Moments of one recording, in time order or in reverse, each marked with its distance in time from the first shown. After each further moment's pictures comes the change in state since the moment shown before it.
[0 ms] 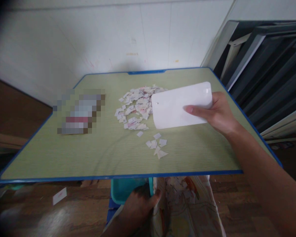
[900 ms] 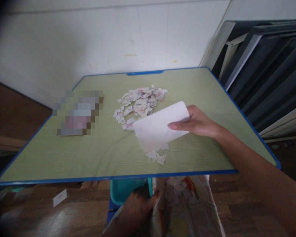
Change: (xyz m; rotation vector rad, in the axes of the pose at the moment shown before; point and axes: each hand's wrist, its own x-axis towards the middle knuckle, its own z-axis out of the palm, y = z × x) left_hand -0.001 0.000 -0.004 0.049 -0.008 0.011; right_hand 0.001 0.009 0.016 0.122 -0.539 0.123
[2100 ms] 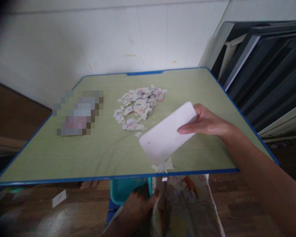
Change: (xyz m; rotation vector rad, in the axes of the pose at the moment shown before) left_hand -0.001 -0.001 0.006 0.008 0.047 0.010; right_hand -0.010 -0.007 -0.018 0.111 -0.227 -0.025
